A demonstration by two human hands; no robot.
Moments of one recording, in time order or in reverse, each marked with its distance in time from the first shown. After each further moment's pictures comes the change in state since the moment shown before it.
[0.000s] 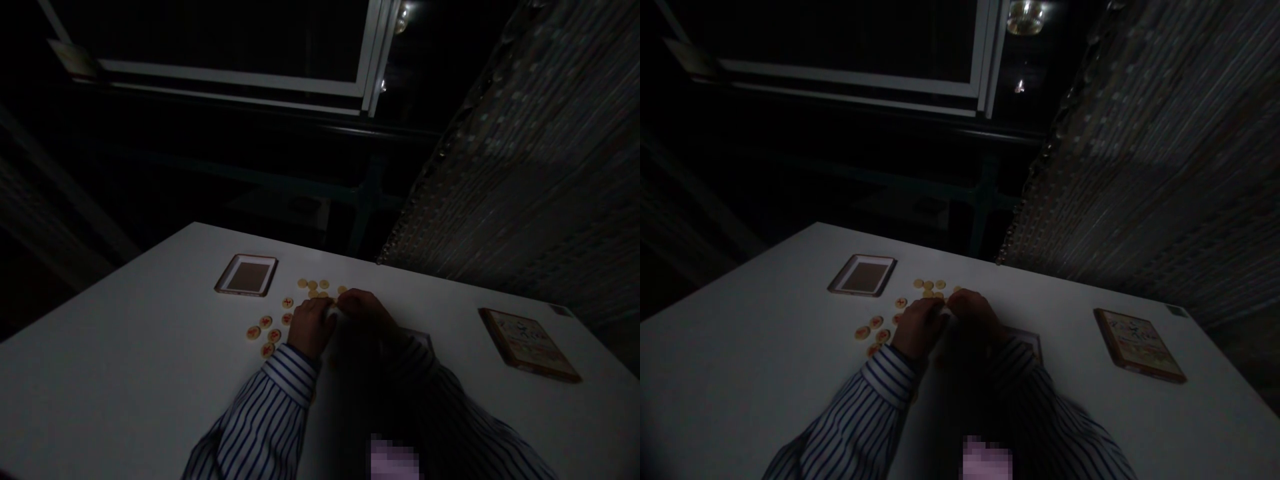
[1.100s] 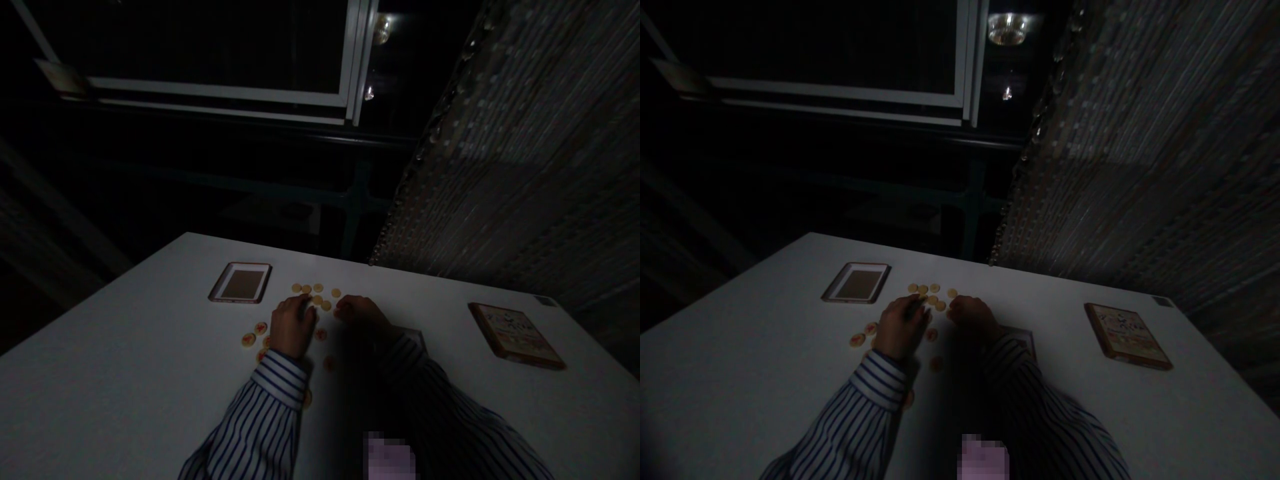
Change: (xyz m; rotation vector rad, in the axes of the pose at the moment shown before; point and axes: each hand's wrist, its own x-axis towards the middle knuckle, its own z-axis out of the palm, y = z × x) left_hand 0.000 -0.016 -0.011 0.022 0.190 -0.100; right_hand -0.004 0.006 -0.006 -0.323 -0.066 0.063
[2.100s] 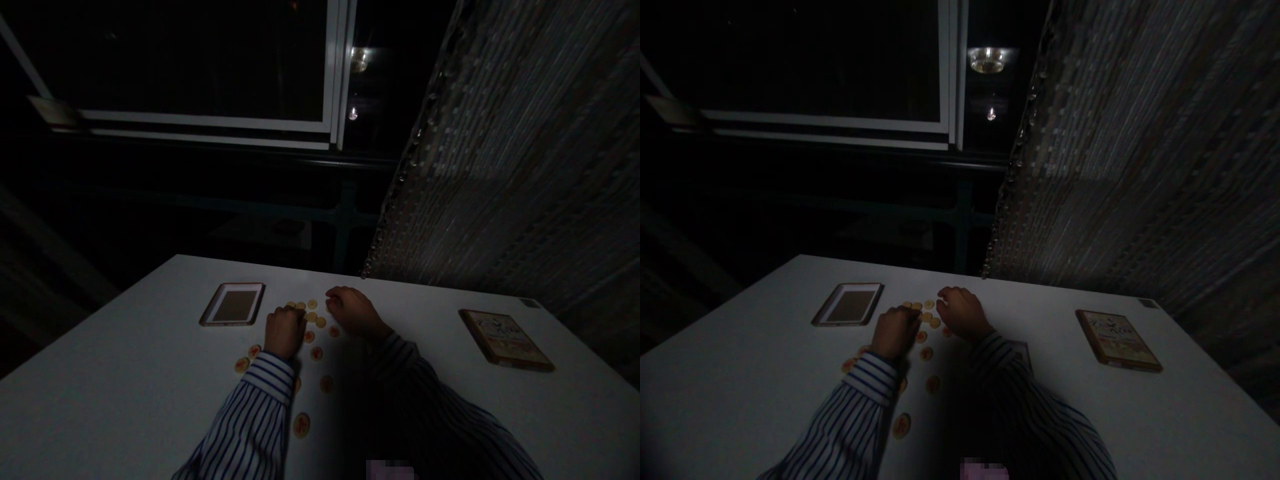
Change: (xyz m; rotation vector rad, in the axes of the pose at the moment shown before) left_hand 0.035 -0.006 -0.003 0.435 -0.327 0.126; right_hand 0.011 -0.039 -0.031 -0.150 0.220 -0.043
